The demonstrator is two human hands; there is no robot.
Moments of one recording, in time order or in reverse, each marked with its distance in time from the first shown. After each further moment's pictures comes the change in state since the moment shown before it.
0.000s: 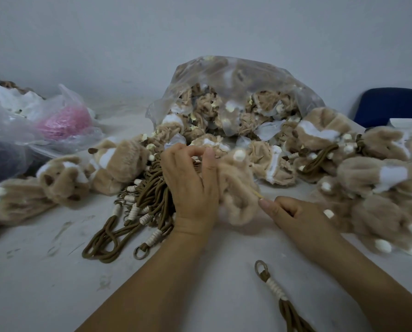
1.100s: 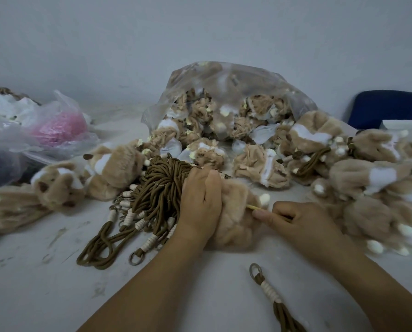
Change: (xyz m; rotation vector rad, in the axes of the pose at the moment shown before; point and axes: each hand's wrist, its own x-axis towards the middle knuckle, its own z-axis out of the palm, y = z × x) left_hand -0.011 -0.004 0.002 -0.132 -0.412 -0.127; right_hand -0.002 0.002 -0.012 -0.228 0.005 -0.095
